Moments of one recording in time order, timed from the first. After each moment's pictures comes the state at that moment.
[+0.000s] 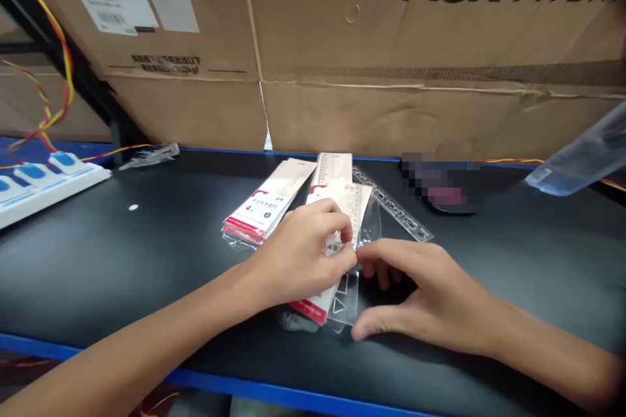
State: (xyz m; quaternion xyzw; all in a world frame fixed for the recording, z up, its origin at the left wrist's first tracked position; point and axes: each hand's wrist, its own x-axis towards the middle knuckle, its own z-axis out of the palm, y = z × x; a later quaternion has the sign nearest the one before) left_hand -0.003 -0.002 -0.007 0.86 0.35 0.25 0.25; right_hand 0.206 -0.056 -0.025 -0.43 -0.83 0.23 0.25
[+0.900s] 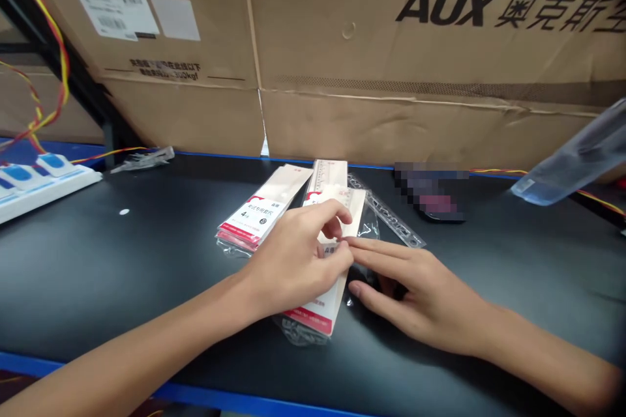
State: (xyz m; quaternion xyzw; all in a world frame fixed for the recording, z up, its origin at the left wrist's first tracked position) left_hand -0.002 -0.005 -0.004 0.82 0.40 0.29 0.30; right_hand 0.210 -0.053 -0.028 -0.39 -0.86 0.20 0.26
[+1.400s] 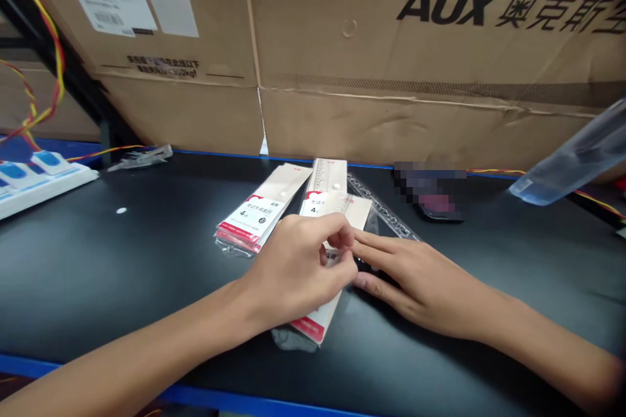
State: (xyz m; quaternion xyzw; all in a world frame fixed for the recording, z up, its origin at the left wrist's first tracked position) left_hand 0.000 -0.013 -0.007 0.83 0.36 0.33 0.26; right_hand 0.215 -0.042 -0.017 -0.40 -0.90 0.14 0.12
